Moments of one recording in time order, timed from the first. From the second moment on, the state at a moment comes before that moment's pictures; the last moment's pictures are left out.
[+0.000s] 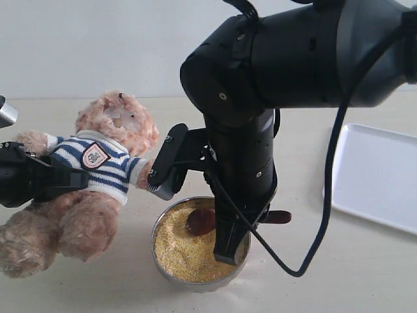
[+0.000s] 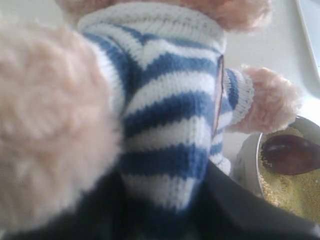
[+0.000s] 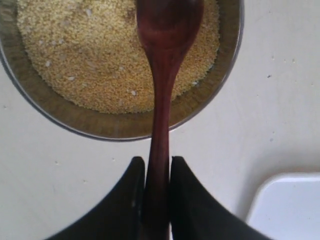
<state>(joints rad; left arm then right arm) -0.03 1.44 -0.55 -1.55 0.52 1.52 0.93 1.79 -1.34 -0.21 1.15 -0.29</state>
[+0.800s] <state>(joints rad) -0.03 1.44 -0.55 -1.55 0.52 1.52 0.93 1.79 -1.34 -0.14 1.16 -0.38</state>
